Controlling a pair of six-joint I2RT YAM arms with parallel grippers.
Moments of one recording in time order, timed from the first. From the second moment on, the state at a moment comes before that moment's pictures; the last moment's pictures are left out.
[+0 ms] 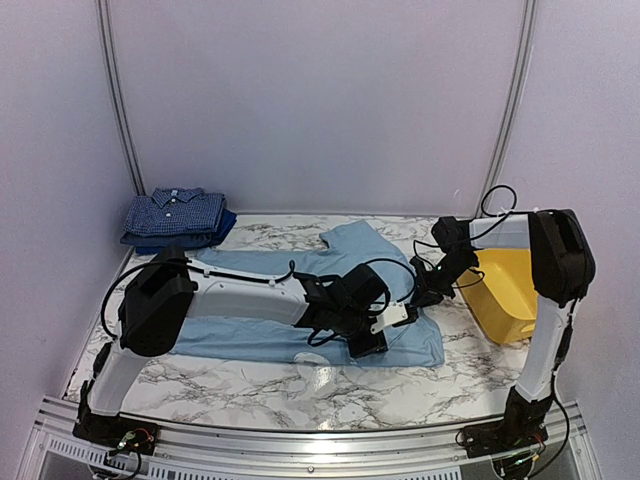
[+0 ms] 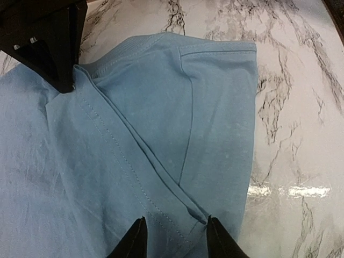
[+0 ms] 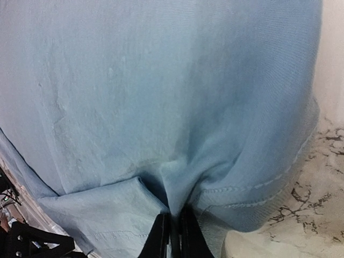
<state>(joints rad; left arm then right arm) -1.14 2.31 1.77 -0.34 0.12 0.30 0.22 1.96 1.31 -0.81 -0.47 0.14</state>
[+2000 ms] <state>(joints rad) -1.04 2.24 1.64 -0.20 0.19 0.14 0.21 1.94 1.39 -0.89 -0.48 0.16</state>
